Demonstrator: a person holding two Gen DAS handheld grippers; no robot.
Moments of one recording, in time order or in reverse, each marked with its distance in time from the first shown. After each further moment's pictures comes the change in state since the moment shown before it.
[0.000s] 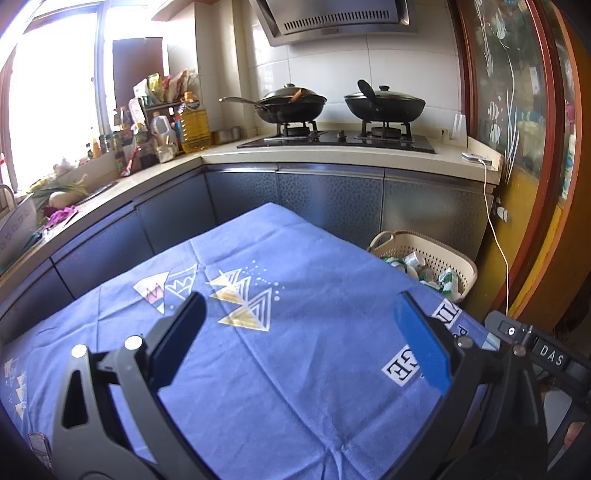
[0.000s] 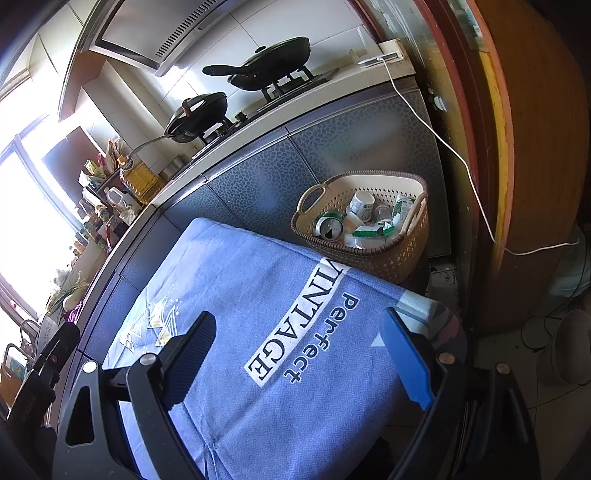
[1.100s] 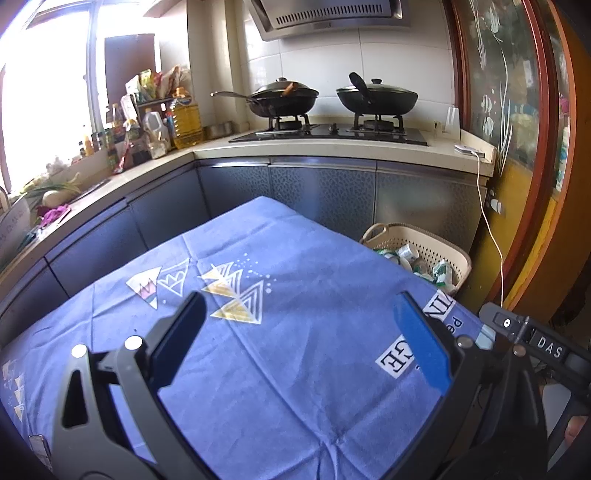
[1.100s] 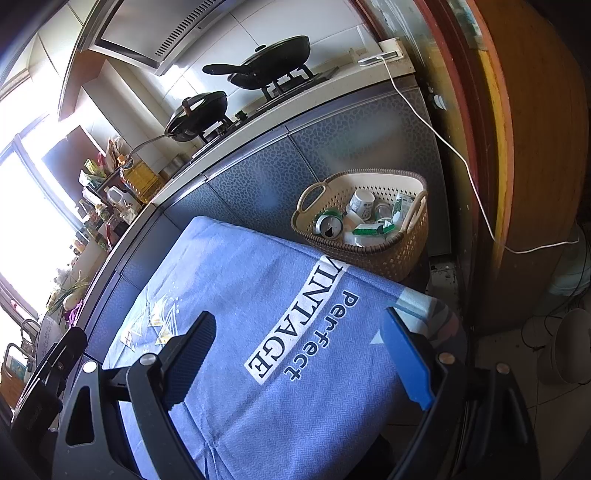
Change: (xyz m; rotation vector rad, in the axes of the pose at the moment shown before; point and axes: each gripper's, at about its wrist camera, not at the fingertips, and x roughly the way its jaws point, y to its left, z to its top) left arm 0.006 0.005 -0.009 0.027 0.019 -0.035; right arm -0.001 0.000 -0.002 -0.002 0.004 -0.001
